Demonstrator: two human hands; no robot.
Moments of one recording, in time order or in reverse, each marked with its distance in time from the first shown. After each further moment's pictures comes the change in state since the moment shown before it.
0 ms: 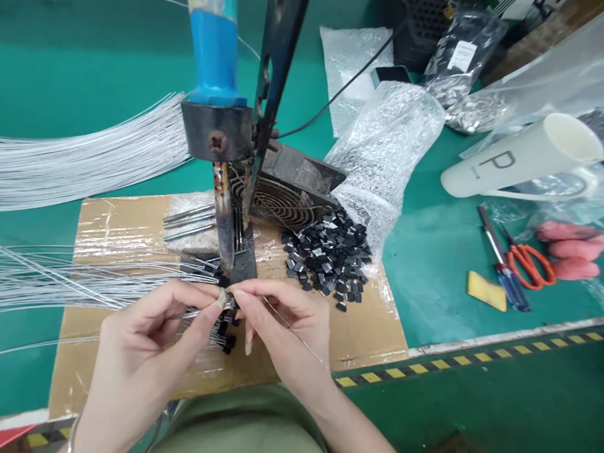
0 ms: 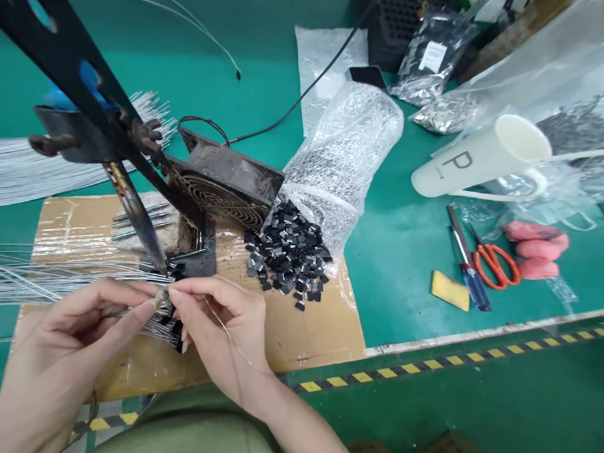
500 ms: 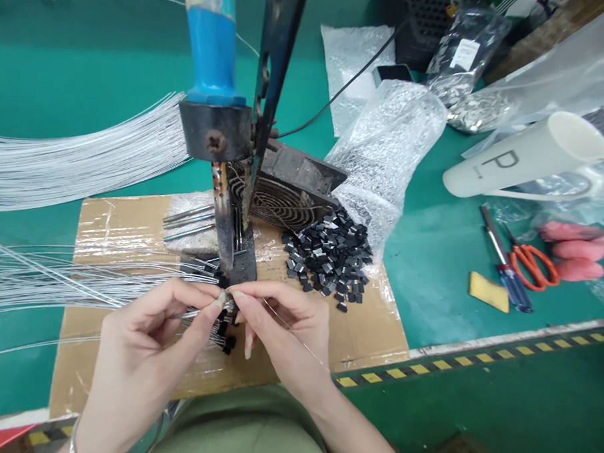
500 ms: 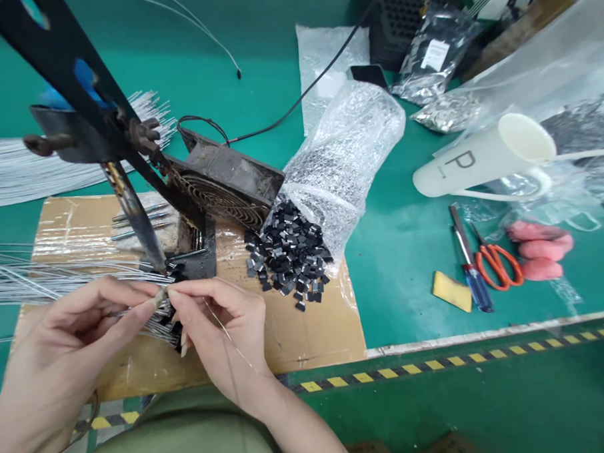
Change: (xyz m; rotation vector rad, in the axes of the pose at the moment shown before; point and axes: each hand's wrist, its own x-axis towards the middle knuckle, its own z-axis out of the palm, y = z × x) left_hand 0.000 -0.003 -0.001 -0.045 0.006 -0.036; right_hand -0.002 0.000 0.000 -0.013 -0.005 0.038
